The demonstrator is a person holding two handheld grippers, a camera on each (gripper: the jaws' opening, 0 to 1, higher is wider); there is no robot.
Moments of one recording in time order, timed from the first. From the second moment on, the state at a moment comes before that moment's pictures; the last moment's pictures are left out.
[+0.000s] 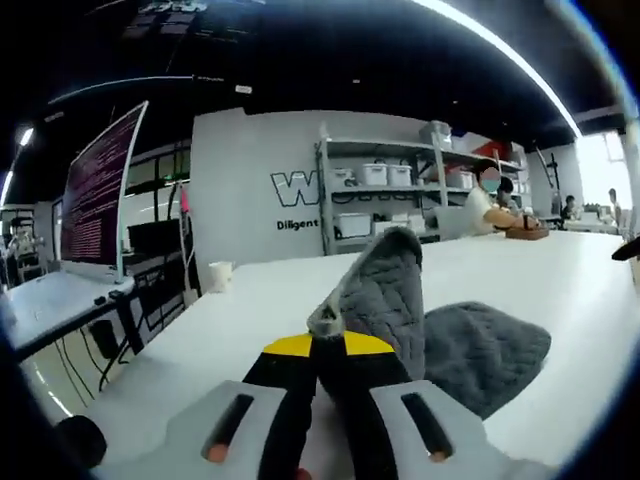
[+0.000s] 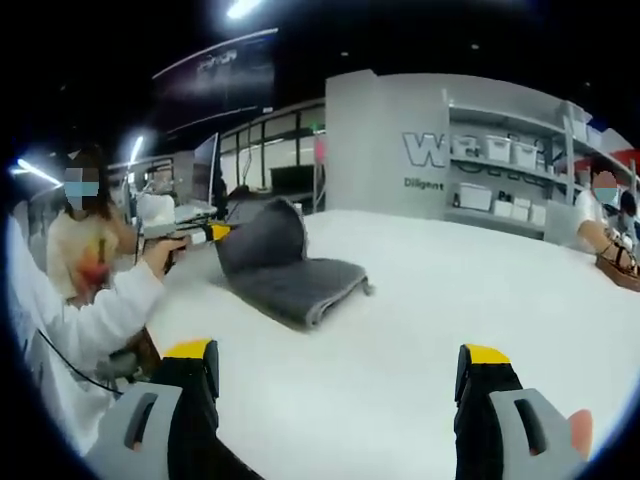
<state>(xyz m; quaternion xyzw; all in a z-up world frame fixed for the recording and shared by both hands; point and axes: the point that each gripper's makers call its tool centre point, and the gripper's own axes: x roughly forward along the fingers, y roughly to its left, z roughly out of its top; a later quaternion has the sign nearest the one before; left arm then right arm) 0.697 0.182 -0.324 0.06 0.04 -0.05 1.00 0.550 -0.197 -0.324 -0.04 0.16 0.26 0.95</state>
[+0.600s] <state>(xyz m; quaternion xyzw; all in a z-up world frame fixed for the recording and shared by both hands) 0.687 0.224 -0.385 0.00 0.15 -0.04 0.99 0.551 -0.196 -0.328 -0.04 0.17 0.26 0.95</state>
